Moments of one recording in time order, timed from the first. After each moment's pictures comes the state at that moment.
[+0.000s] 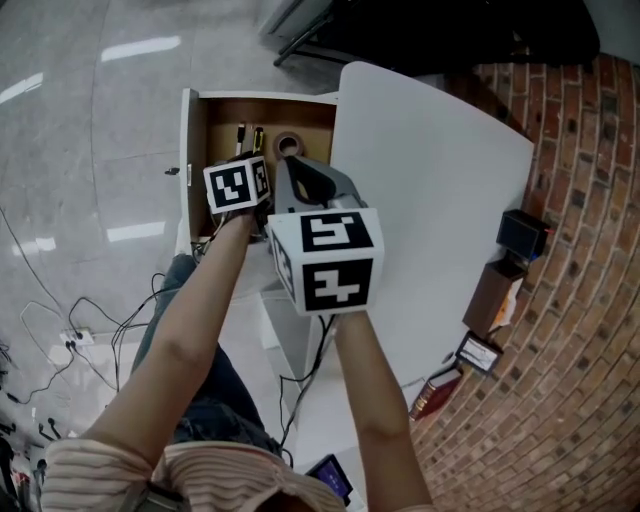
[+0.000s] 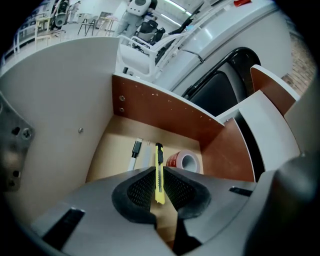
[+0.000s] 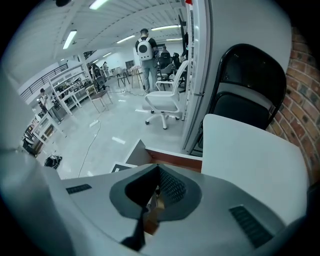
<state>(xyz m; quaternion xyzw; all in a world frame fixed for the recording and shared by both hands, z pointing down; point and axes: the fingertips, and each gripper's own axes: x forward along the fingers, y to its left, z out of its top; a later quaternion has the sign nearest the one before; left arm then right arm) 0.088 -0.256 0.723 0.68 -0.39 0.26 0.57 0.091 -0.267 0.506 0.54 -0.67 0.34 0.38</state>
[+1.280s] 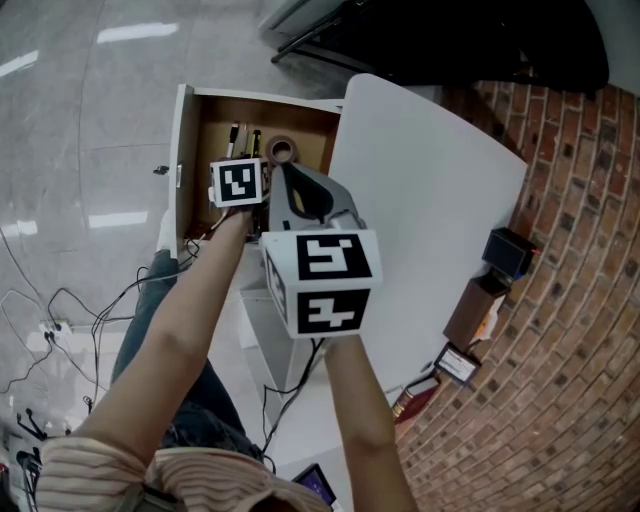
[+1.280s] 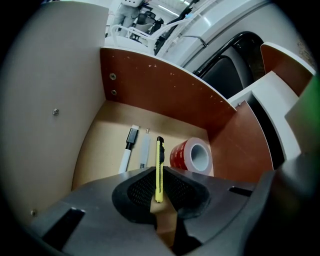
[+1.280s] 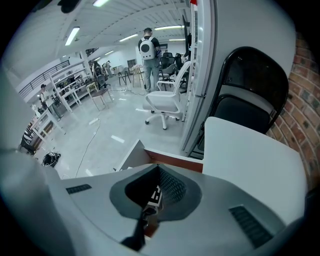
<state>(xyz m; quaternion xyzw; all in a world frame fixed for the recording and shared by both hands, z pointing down) 0.091 -0.241 0.760 0.65 -0.38 0.33 0.57 0.086 -0.274 0.508 0.54 -0.67 0.33 0.40</state>
